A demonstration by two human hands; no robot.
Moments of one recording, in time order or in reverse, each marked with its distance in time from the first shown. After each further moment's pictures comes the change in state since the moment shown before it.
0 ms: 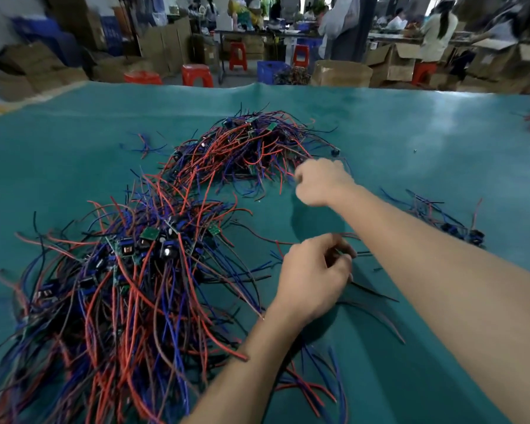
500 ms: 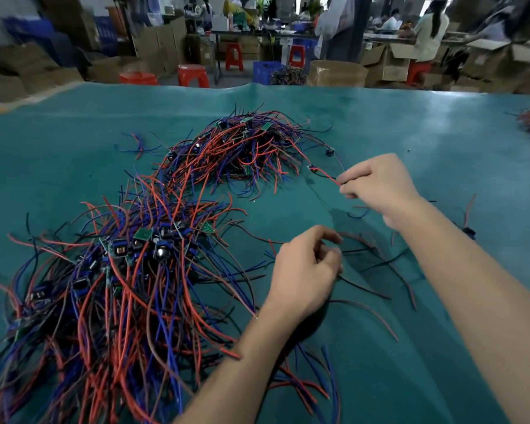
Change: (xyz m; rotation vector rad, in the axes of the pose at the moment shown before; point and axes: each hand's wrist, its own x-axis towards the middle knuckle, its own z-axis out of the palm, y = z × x) left_hand 0.003 -0.004 0.001 -0.063 0.055 -0.013; right_hand -0.034 0.080 -0.005 0.763 0.306 0.161
